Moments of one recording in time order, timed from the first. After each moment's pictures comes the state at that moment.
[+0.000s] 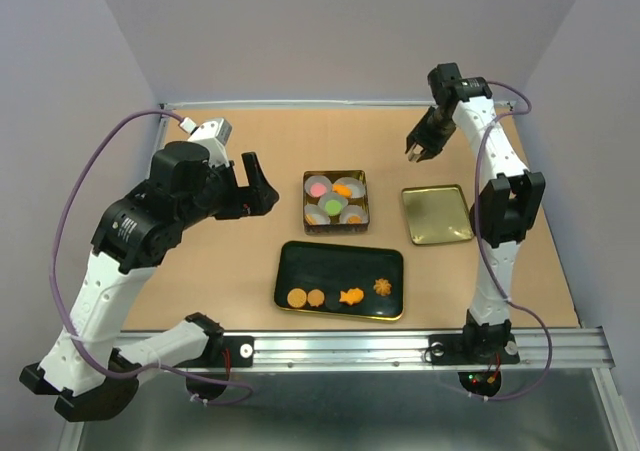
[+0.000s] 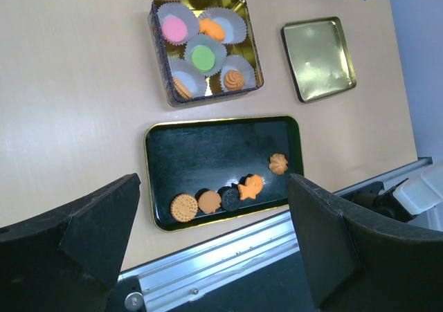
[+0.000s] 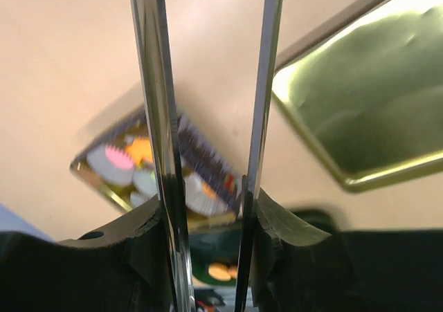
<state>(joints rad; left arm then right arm) -0.56 0.98 1.53 -1.09 -0.02 -0.52 0.20 2.10 2.21 -1.32 -0.03 0.84</state>
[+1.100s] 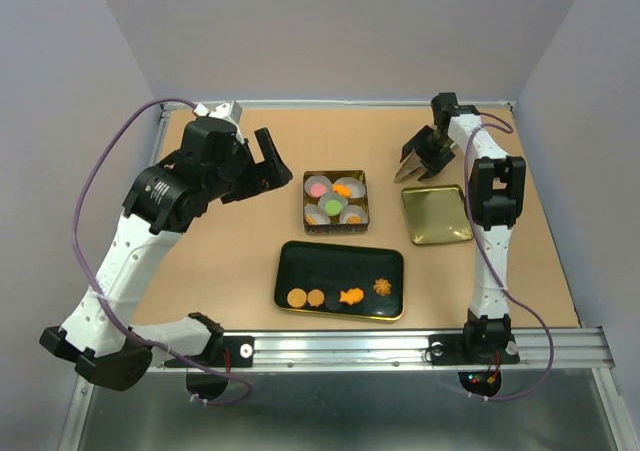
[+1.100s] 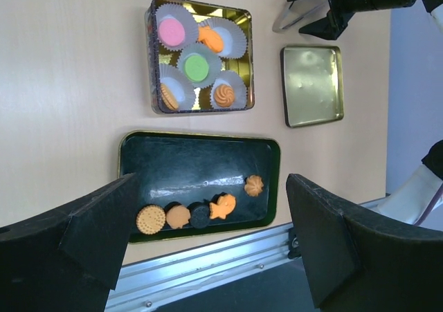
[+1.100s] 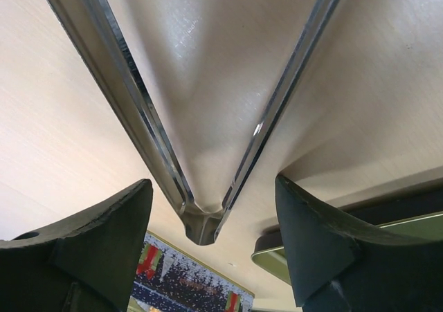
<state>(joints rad) -0.56 1.16 1.60 -1.08 -0.06 -0.70 0.05 2.40 2.11 -1.00 -0.11 0.86</state>
